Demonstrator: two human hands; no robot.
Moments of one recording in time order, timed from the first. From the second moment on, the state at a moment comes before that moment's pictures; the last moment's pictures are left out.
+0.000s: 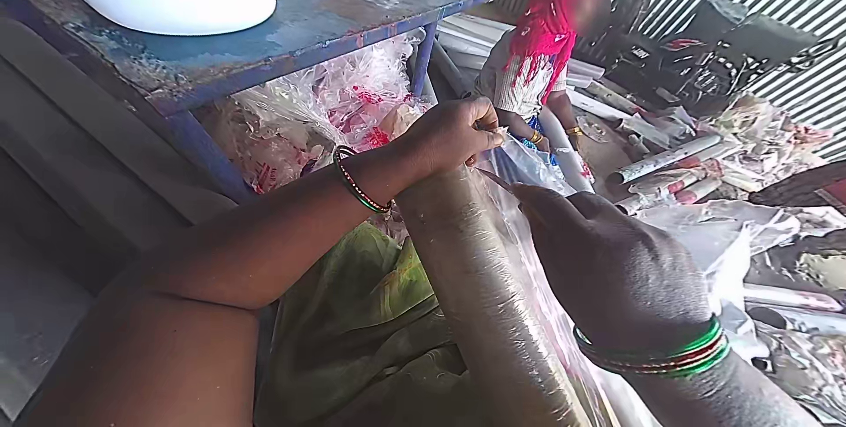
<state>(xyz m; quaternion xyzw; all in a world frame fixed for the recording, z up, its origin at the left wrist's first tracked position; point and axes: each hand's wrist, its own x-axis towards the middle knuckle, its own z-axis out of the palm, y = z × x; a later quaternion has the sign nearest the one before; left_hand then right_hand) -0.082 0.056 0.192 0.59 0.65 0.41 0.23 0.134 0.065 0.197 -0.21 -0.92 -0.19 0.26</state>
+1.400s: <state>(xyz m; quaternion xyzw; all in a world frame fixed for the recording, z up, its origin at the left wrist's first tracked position) -0.059 0.042 0.172 0.62 0.67 0.39 0.13 0.265 0.004 0.163 -0.30 -0.92 -0.11 0.22</state>
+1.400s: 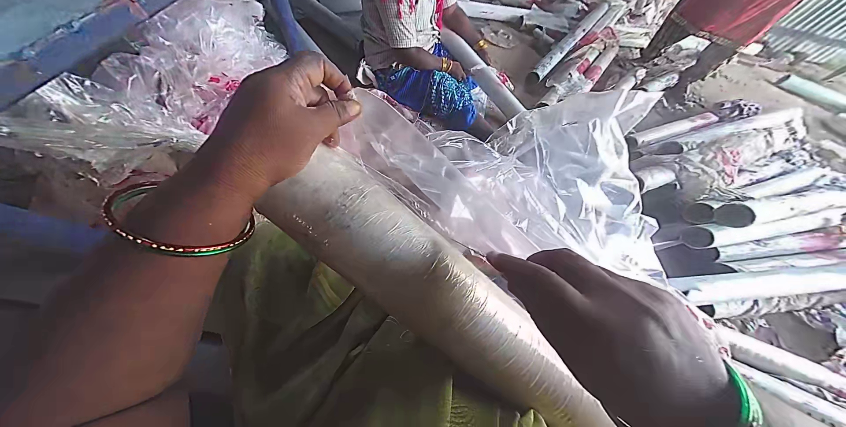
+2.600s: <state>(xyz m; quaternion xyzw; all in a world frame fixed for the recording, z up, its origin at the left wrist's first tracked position) -0.130 -0.034 0.144 0.56 0.75 0.33 0.10 0.282 0.142 0.171 -0.42 -0.79 -0.05 0.45</state>
